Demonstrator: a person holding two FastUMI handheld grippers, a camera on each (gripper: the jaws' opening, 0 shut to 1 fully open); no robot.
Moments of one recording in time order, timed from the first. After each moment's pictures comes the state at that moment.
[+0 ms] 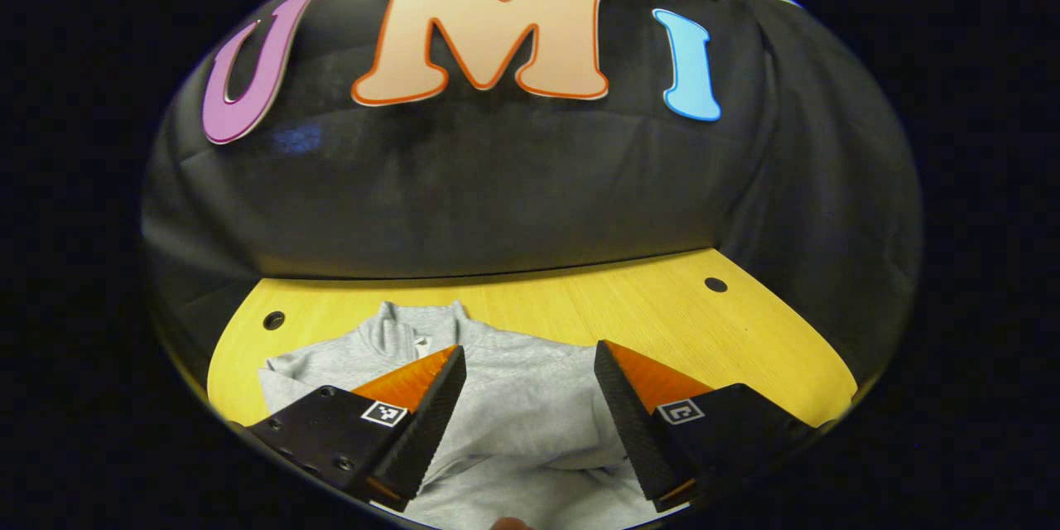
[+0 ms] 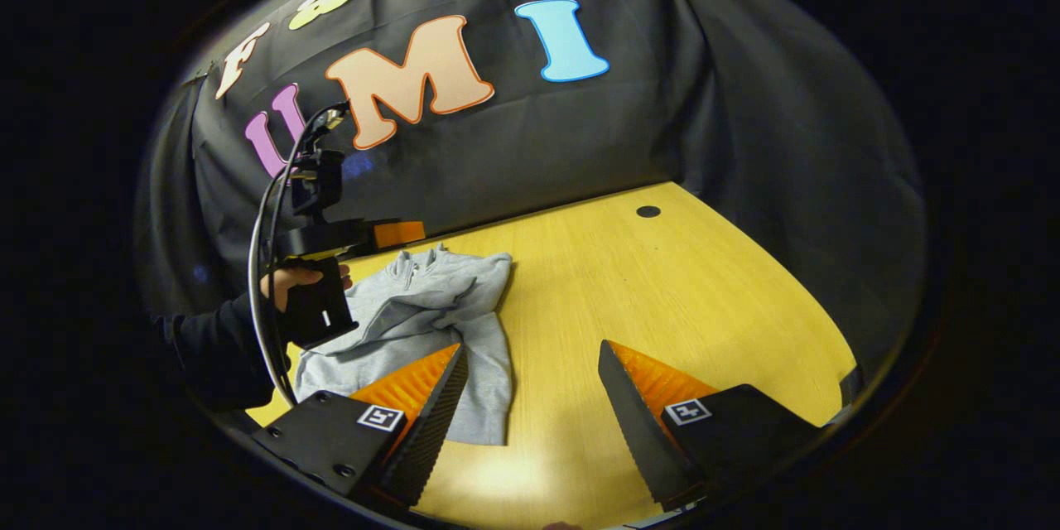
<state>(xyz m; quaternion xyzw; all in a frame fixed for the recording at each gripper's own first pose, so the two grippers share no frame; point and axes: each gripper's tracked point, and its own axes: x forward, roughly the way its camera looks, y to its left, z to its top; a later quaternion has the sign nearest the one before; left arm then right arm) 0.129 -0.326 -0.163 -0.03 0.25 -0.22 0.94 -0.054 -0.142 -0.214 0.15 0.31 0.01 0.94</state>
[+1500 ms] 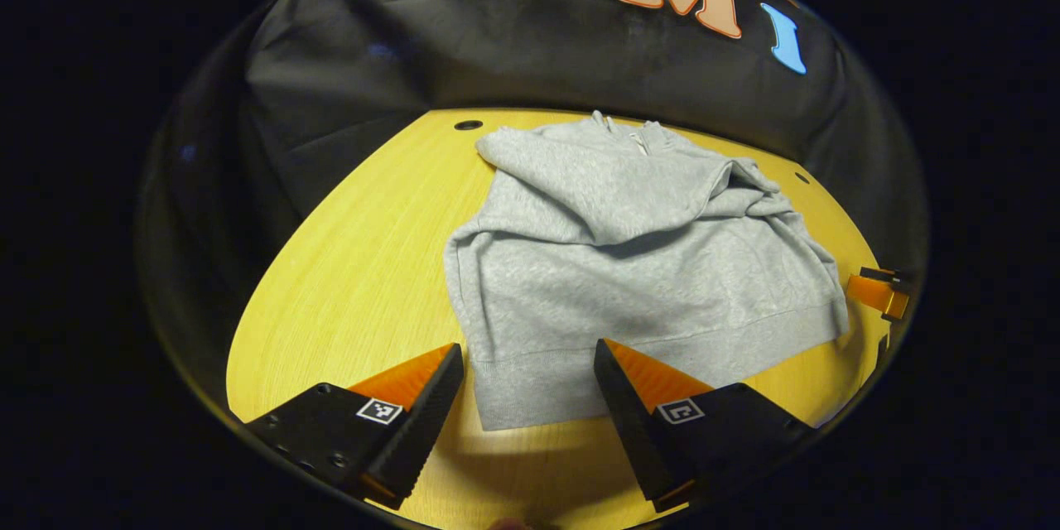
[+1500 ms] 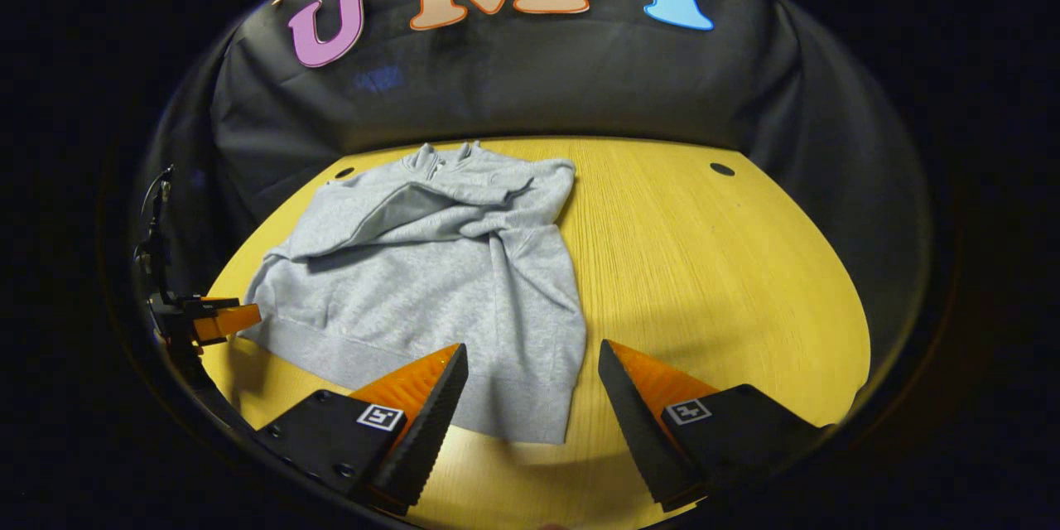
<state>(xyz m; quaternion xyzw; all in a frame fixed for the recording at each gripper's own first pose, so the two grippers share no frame) -0.081 -0.044 -0.330 -0.04 0.43 -0.10 0.90 -0.064 -0.040 -0.333 0.03 0.43 0.06 0.90</state>
